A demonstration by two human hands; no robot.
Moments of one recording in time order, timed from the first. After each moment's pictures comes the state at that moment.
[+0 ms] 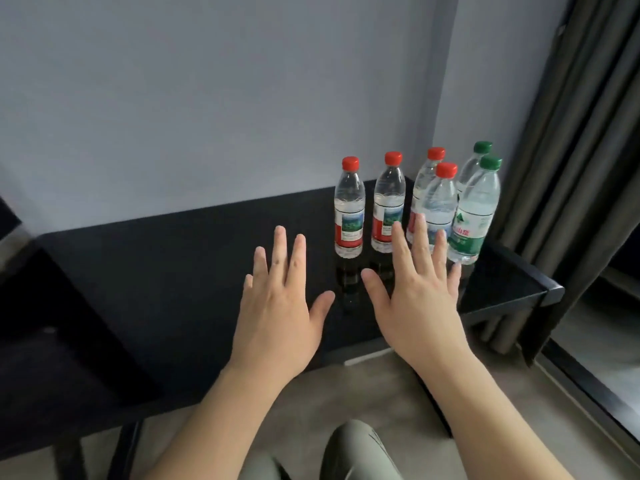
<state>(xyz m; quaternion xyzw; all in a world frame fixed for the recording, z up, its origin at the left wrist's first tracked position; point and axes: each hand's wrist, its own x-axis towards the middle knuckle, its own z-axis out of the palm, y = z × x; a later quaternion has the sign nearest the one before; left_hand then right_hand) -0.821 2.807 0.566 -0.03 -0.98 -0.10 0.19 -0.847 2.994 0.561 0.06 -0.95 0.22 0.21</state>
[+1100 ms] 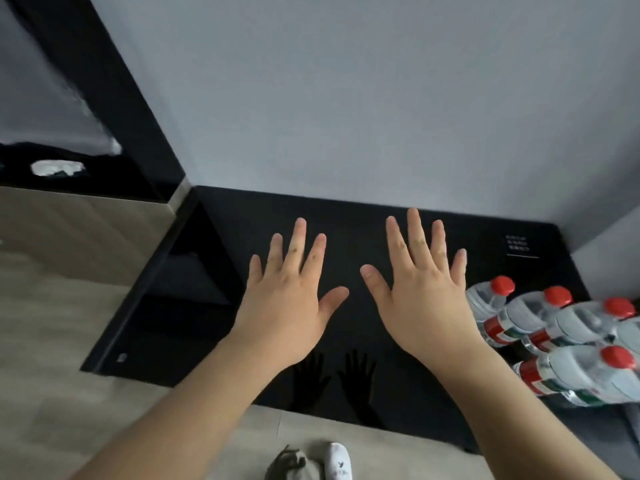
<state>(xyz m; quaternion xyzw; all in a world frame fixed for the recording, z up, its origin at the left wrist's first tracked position) -0.873 2.637 0.802 0.14 -0.99 -0.05 -0.05 -0.966 2.804 0.801 0.27 -0.96 0.10 -0.02</state>
